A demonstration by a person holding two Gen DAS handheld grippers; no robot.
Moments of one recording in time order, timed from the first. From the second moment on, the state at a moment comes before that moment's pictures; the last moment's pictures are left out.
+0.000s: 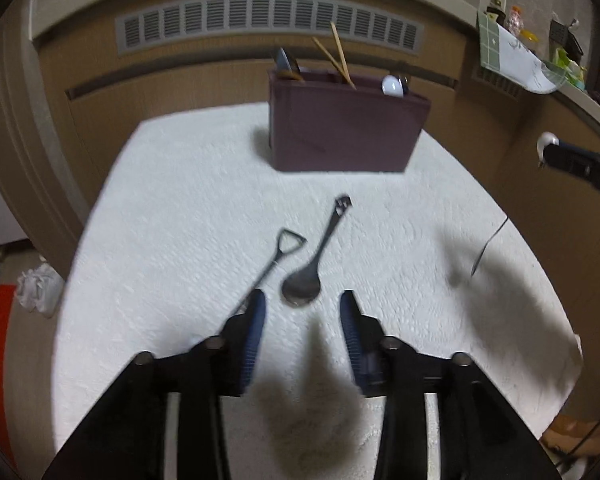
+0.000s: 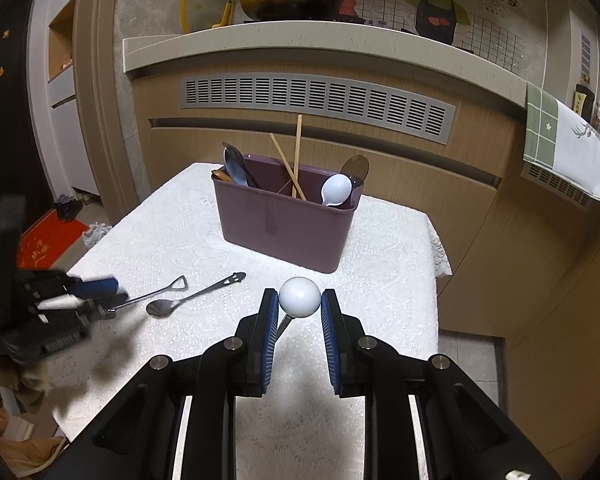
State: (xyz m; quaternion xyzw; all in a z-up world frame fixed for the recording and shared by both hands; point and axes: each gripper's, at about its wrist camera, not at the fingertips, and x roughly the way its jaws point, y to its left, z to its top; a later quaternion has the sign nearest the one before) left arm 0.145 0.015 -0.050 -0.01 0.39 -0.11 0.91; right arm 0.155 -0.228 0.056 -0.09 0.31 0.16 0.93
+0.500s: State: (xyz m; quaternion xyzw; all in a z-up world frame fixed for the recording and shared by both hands) left arm 0.157 -0.005 -0.048 0.04 0.35 -0.05 0.93; right arm 0.158 -0.234 0.048 -0.08 0.32 0.16 0.93
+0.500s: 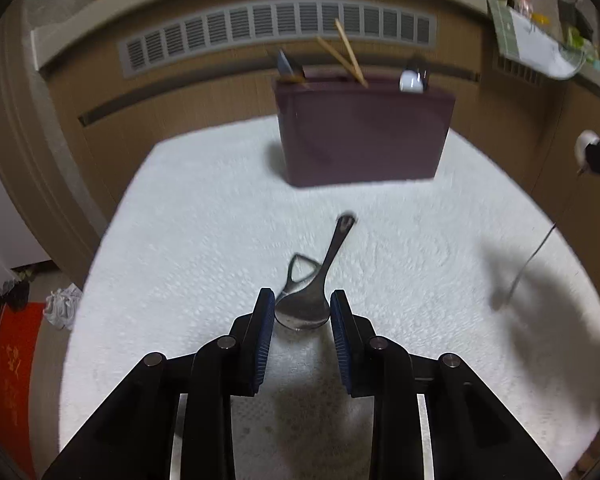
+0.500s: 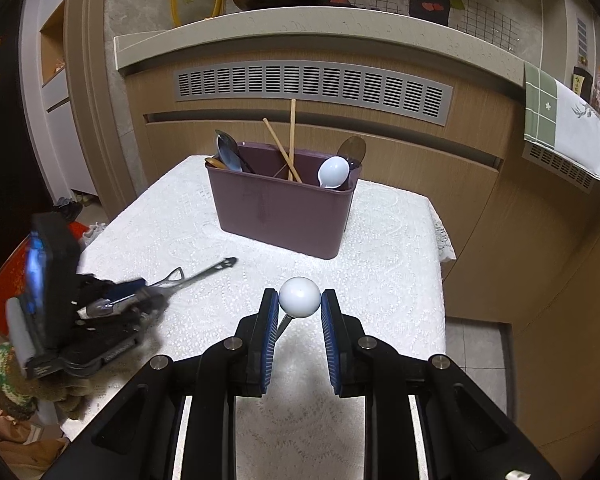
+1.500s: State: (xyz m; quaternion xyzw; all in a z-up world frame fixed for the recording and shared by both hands) left arm 0.168 0.009 0.180 0.02 0.17 -0.12 0.98; right arm 0.171 -0.217 0.203 -0.12 0.16 0.15 0.97
